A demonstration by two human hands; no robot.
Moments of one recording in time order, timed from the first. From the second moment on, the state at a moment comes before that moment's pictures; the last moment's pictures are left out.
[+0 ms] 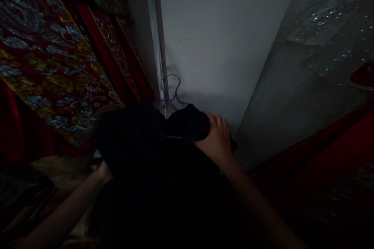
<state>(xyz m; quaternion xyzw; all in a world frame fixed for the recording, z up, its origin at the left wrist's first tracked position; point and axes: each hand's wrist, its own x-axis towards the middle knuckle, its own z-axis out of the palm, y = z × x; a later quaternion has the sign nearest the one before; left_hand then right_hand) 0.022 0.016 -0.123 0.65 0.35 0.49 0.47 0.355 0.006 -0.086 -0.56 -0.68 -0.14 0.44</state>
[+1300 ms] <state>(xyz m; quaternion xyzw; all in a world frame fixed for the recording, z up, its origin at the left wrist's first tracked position) 0.090 -0.093 -0.168 0.26 0.51 0.52 0.63 0.236 -0.061 -0.201 -0.47 -0.54 0.45 0.53</state>
